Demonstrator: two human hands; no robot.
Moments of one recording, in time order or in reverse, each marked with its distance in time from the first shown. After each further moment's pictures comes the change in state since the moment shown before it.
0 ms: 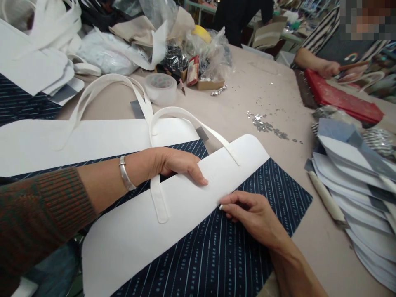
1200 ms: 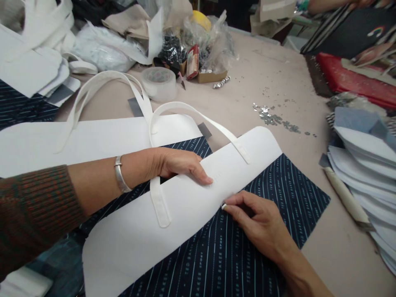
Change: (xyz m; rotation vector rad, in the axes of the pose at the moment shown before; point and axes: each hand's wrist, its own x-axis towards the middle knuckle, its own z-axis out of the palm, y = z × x) left_hand 0.001 -0.004 -0.002 -0.037 0.014 -0.005; right_hand -0.006 0.002 0.010 -0.294 0.156 -0.233
